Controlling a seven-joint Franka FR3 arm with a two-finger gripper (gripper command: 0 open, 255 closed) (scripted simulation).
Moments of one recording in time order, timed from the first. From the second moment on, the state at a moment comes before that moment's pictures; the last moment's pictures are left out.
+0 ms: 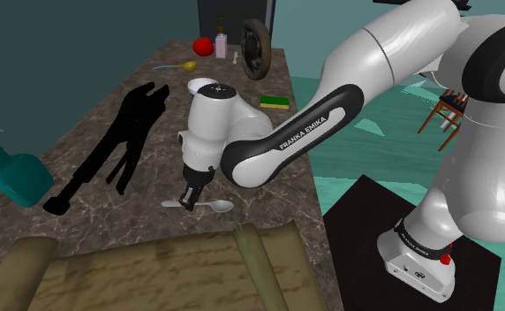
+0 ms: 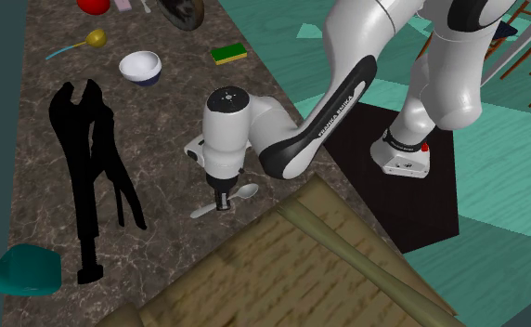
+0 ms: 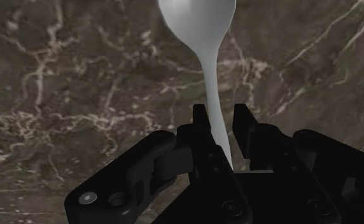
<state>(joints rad) 0.37 0.36 0.39 -1.94 -0.09 2.52 0.21</state>
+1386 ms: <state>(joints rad) 0.35 0.27 0.42 -1.88 -0.04 2.37 0.19</state>
